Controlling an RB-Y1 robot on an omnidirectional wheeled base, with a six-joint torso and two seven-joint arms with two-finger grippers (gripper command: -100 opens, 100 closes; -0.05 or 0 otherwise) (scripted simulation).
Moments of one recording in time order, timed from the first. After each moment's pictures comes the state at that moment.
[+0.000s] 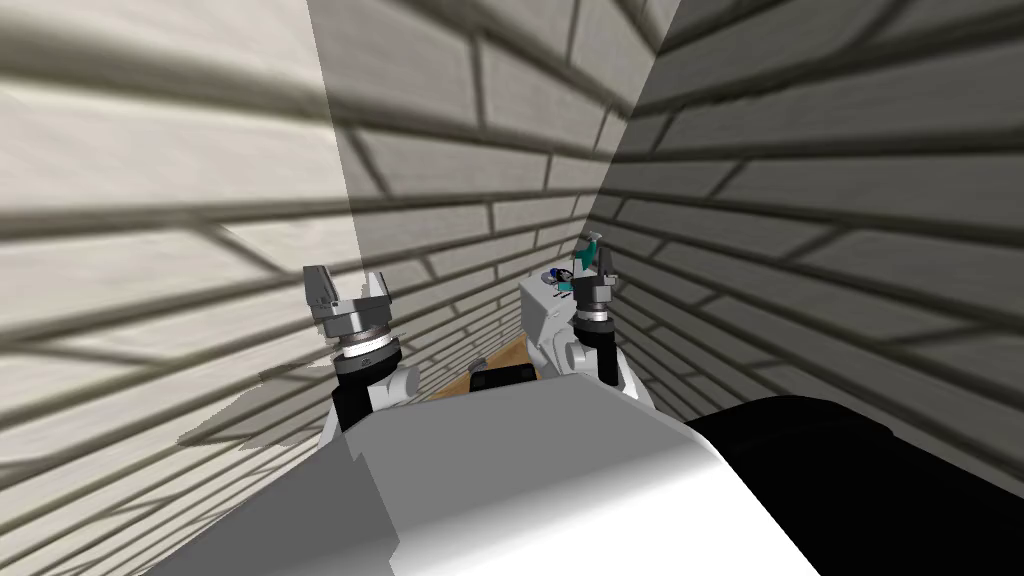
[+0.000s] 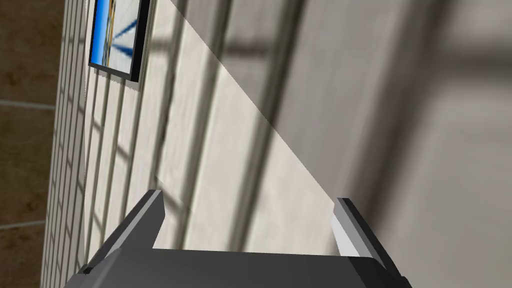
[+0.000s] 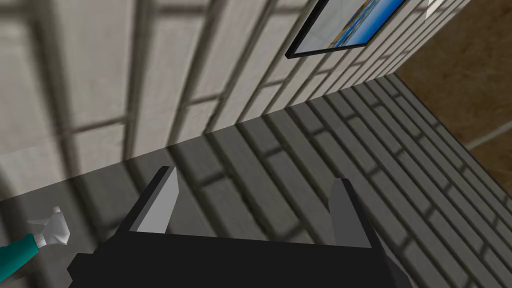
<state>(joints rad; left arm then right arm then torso) 0.48 0.03 0.02 -2.27 0.00 -0.59 0.02 0.50 0.00 0.01 -2.35 0.12 -0.48 -0.16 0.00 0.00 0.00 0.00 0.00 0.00</state>
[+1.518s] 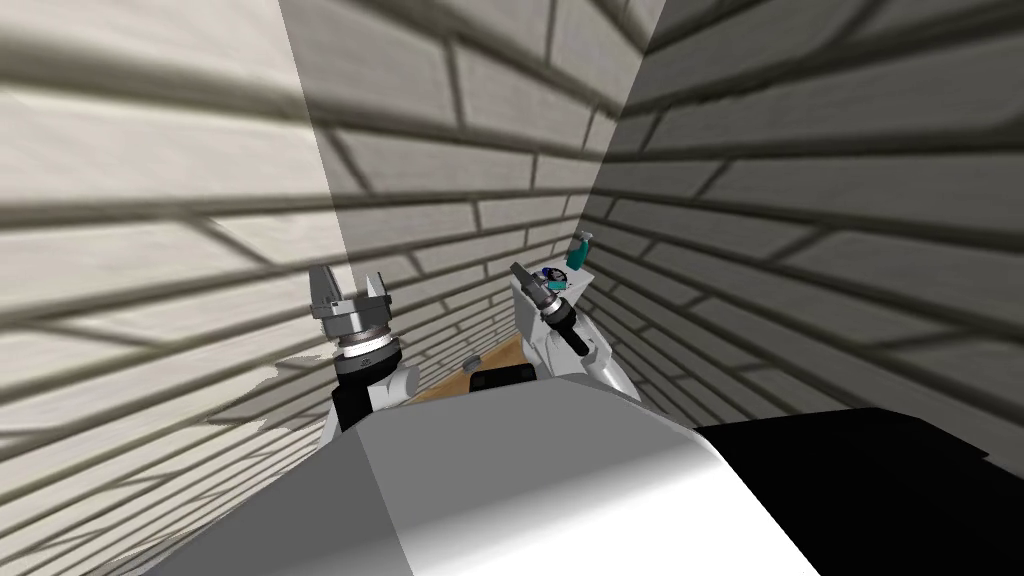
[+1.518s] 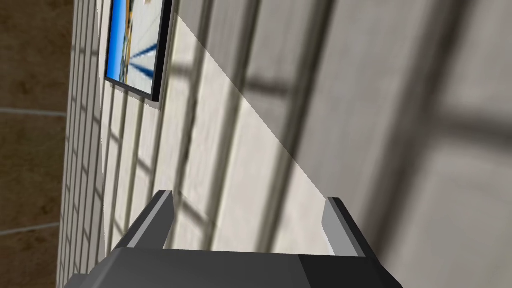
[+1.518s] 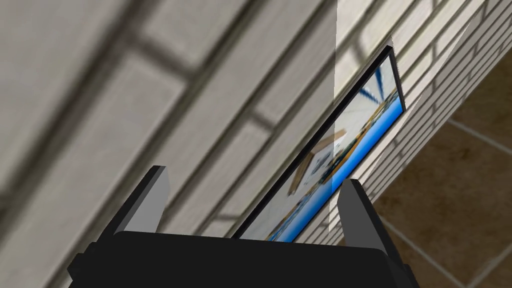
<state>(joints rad) 0.48 0.03 0.02 -2.27 0.00 -0.59 0.02 0.17 -0.37 0.25 -2.15 0.53 -0.51 -0.20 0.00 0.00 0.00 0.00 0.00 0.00</state>
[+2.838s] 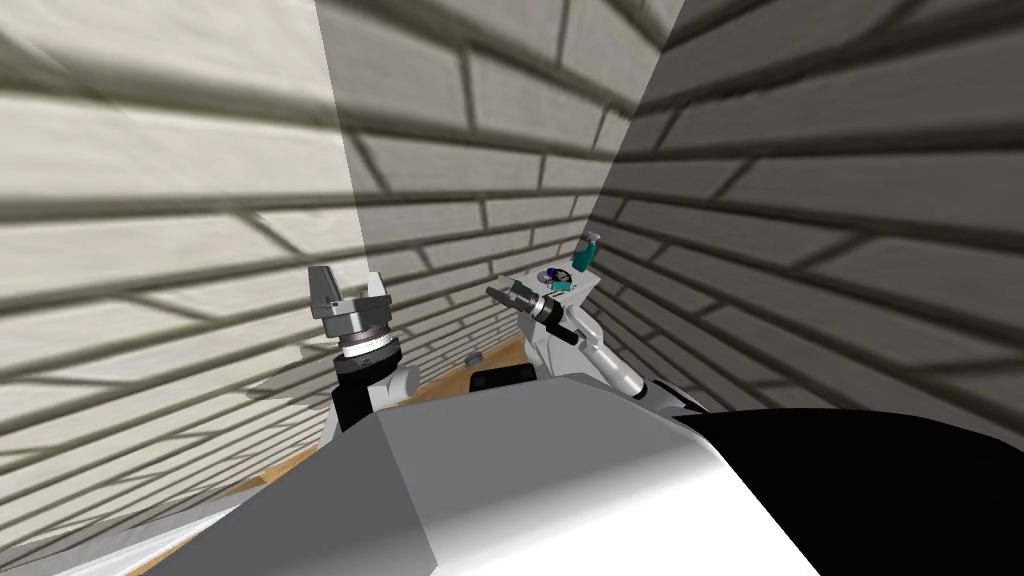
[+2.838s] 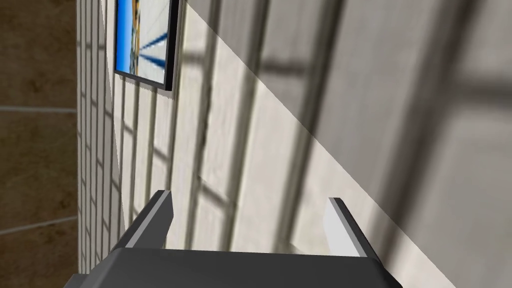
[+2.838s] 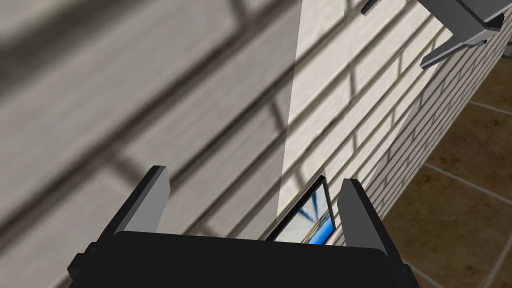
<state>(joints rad) 0.48 0.03 0.02 -2.27 0.00 -0.59 0.02 -0.01 -0.53 0.38 -2.03 0.77 -0.51 -0.21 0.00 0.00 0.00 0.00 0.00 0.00</state>
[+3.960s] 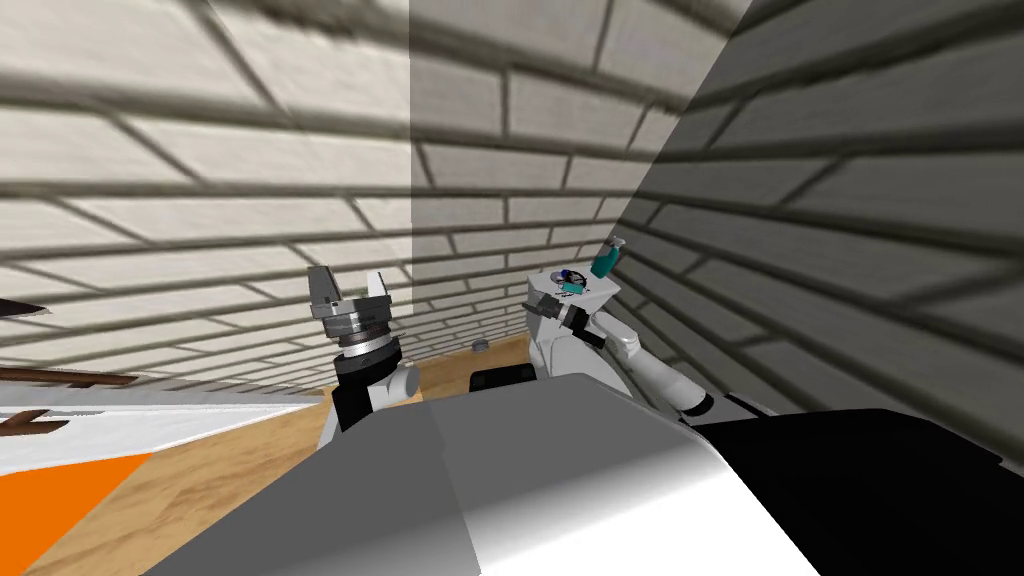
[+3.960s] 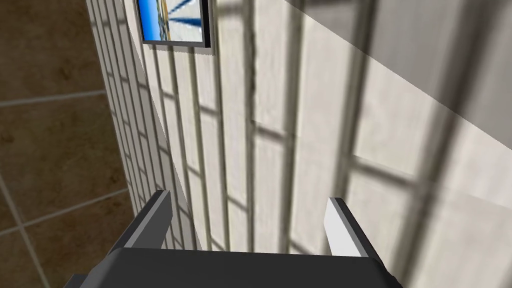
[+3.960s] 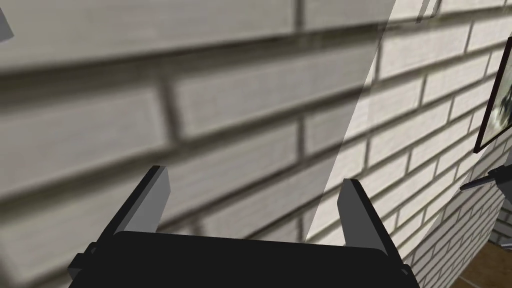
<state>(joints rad) 0.48 0.03 0.02 -2.27 0.00 -0.59 0.02 0.14 -0.83 0.29 -1.90 0.84 -0.41 -0.09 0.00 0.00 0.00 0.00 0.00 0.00</state>
